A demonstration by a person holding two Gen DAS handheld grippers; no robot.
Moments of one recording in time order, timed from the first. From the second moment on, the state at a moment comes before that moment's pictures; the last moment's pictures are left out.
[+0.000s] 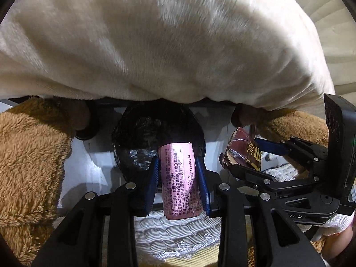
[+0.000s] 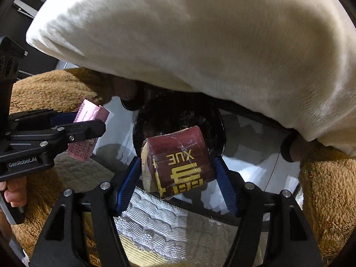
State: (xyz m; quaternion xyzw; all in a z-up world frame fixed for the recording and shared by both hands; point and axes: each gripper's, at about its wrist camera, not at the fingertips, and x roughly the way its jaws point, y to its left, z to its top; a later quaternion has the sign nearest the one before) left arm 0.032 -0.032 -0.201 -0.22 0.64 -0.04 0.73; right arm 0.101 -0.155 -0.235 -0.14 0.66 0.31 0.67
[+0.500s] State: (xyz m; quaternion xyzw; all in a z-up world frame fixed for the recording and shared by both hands) left arm 0.036 -0.026 -0.215 -0.21 0.66 -0.01 0.72; right arm 0.103 -0.156 -0.236 -0.14 0.67 0.30 0.67
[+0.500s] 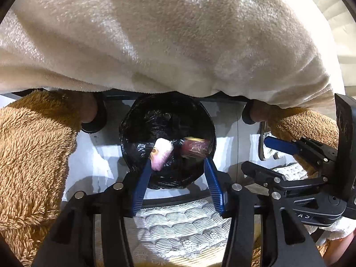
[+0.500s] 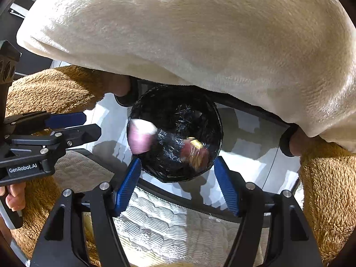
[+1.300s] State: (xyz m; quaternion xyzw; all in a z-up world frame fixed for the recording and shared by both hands) left arm 0.018 -0.020 -0.148 -0.18 0.55 -0.02 0.82; right arm 0.100 -0.171 -0.176 -0.10 0.58 0.35 0.73
